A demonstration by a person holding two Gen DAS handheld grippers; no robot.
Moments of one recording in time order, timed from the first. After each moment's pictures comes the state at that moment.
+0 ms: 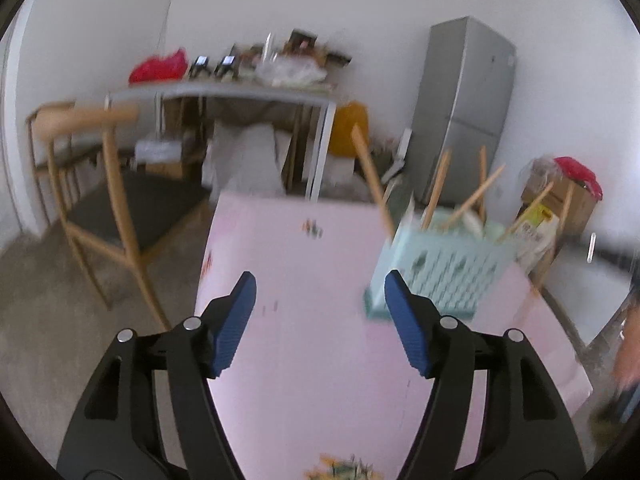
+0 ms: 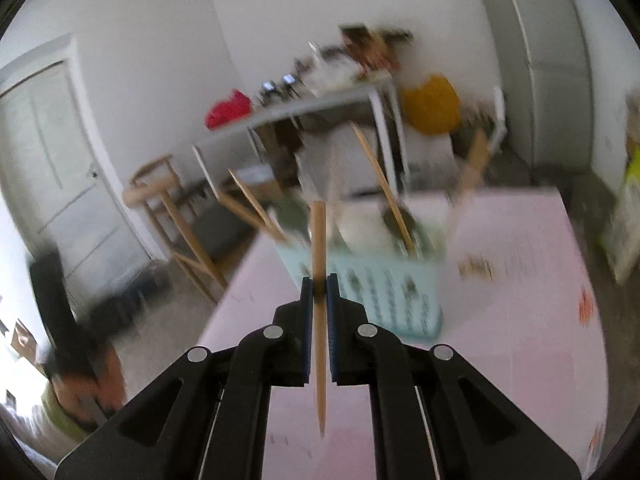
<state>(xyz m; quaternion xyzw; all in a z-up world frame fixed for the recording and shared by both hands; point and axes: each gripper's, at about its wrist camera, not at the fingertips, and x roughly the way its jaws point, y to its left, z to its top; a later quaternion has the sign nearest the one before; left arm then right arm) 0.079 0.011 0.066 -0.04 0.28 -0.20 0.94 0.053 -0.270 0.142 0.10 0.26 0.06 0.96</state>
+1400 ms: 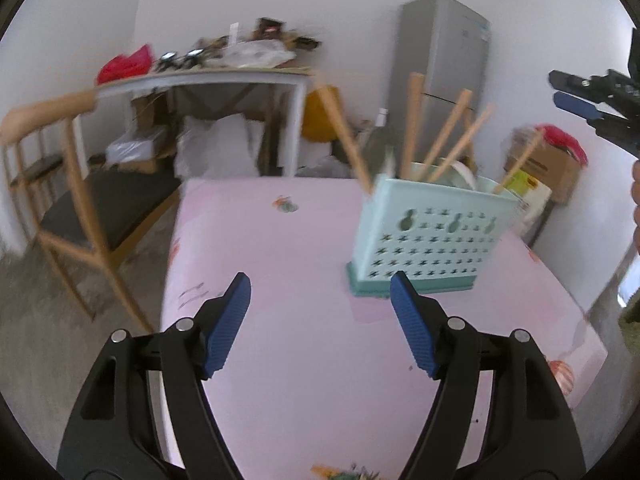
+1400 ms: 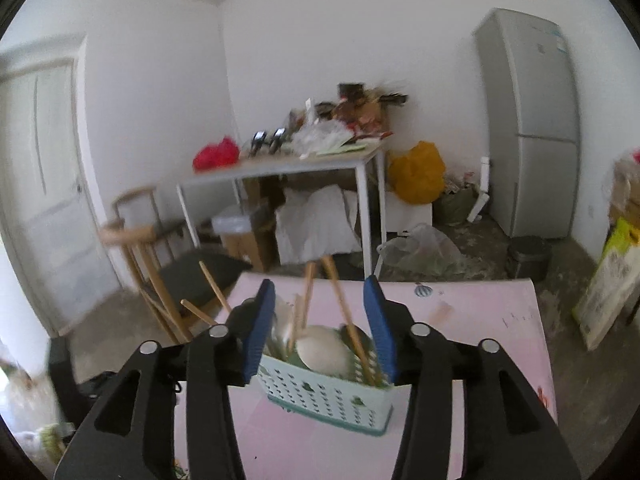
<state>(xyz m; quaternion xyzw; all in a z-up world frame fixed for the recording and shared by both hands) 0.096 -0.030 0.036 0.01 0.27 -0.26 0.93 0.049 -0.321 0.171 0.09 0.18 0.01 0.98</state>
